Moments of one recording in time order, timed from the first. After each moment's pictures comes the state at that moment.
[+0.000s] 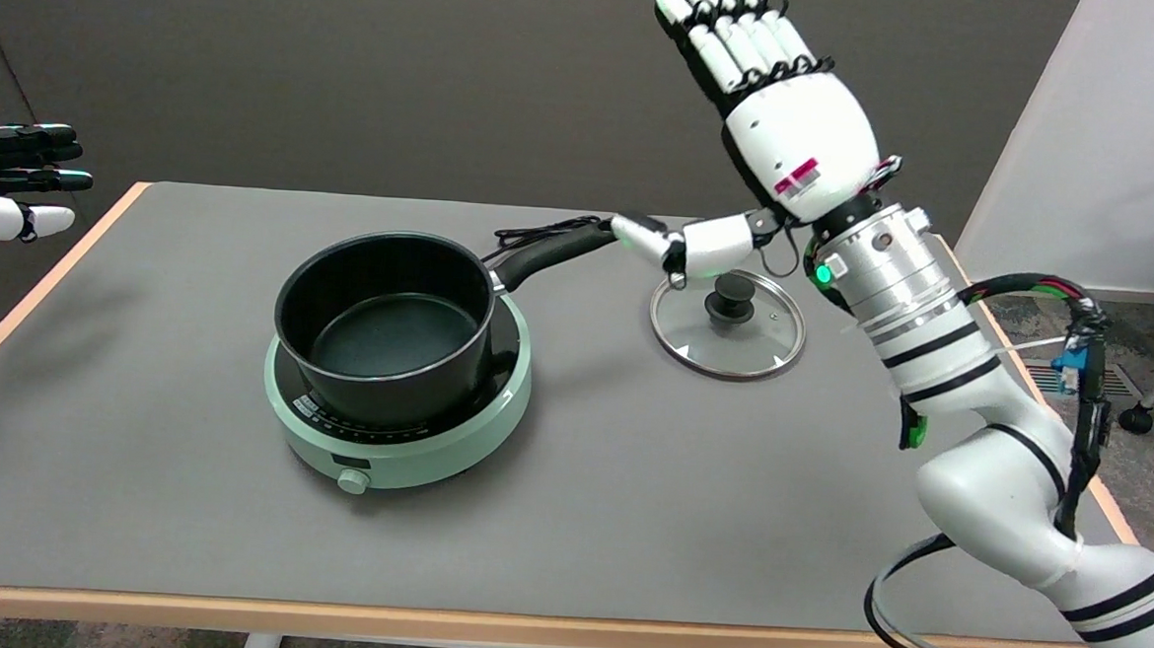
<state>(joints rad) -0.02 -1.05 -1.60 1.87 0.20 0.33 0.28</state>
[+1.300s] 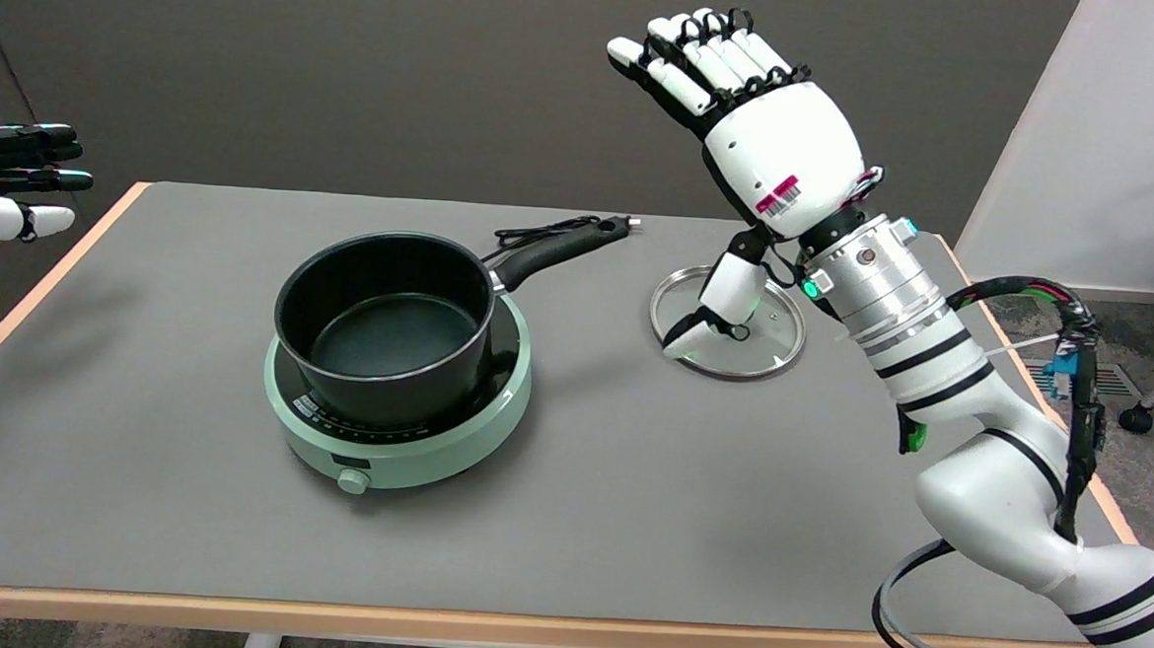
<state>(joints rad) -0.03 -1.02 -1.63 1.87 0.16 0.36 0.24</state>
